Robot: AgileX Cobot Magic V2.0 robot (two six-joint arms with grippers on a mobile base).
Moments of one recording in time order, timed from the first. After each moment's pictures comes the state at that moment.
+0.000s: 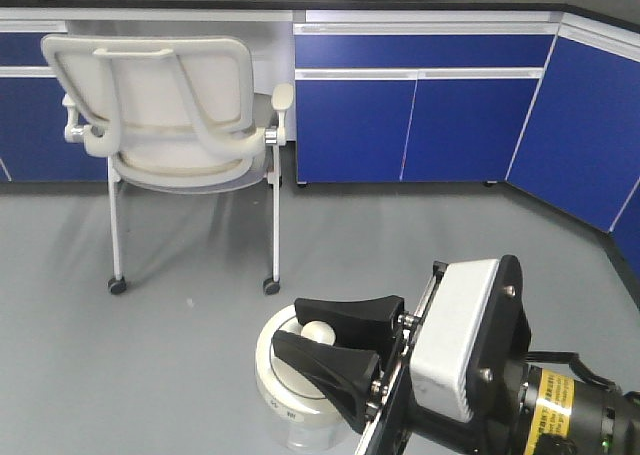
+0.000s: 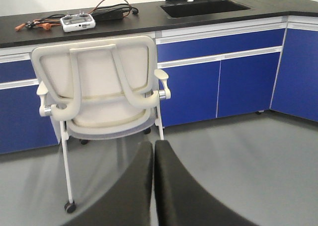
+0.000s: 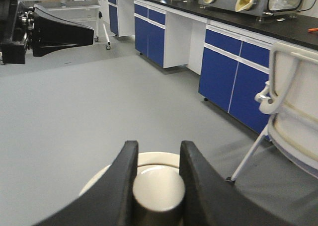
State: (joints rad) left arm -0.14 0.37 -0.35 0.04 0.25 0.01; right arm 0.87 1.09 -0.48 -0.47 -0.45 0.36
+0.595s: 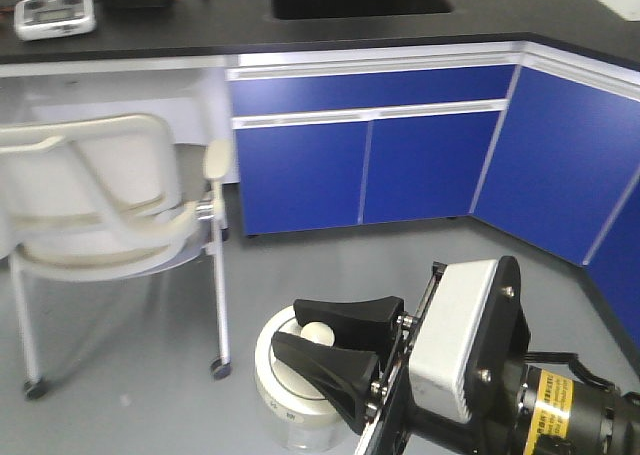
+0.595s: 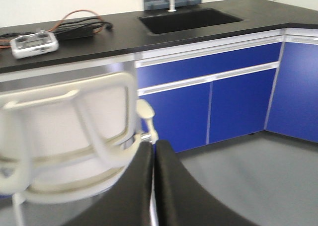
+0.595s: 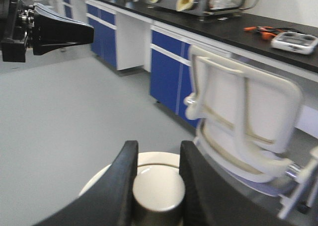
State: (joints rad) left arm -0.14 0.37 -0.35 0.04 0.25 0.01; right arm 0.87 1.09 -0.48 -0.47 -0.45 0.36
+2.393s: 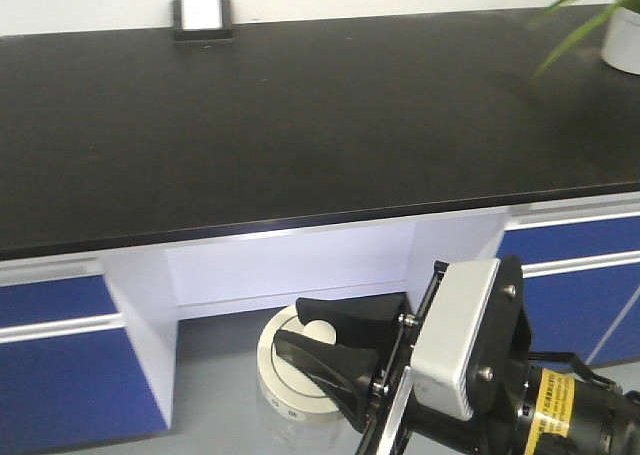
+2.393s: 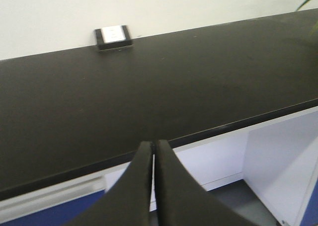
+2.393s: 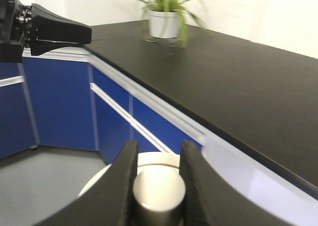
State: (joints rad) left arm -0.14 0.37 -0.35 0.04 0.25 0.01; right arm 0.87 1.09 -0.48 -0.47 -0.45 0.36
